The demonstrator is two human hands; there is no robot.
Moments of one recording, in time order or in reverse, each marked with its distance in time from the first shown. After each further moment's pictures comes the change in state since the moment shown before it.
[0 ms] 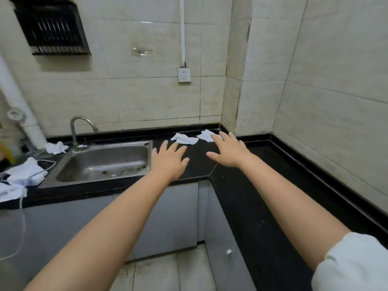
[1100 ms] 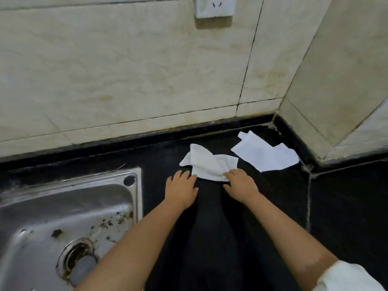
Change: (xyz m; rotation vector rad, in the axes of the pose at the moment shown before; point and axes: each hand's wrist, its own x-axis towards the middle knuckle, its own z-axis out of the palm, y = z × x) left_hand 0.570 -0.155 0.261 -0.059 -0.427 0.060; right_hand 0.598 0.073 0.260 0.089 -0.373 0.119
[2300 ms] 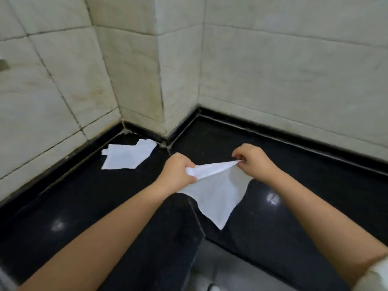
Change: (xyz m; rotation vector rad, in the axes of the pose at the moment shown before) left_hand -0.121 0.220 -0.056 -0.371 -0.109 0.936; right_hand -0.338 0.125 -0.033 0.276 0.615 0.609
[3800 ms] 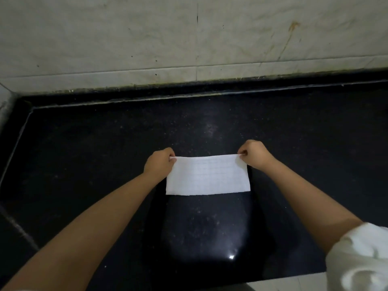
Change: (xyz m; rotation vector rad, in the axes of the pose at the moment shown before) left_hand 0.194 0.144 0.307 0.266 -0.452 0.131; right_hand -0.141 0.354 -0.003 0.112 -0.171 0.819
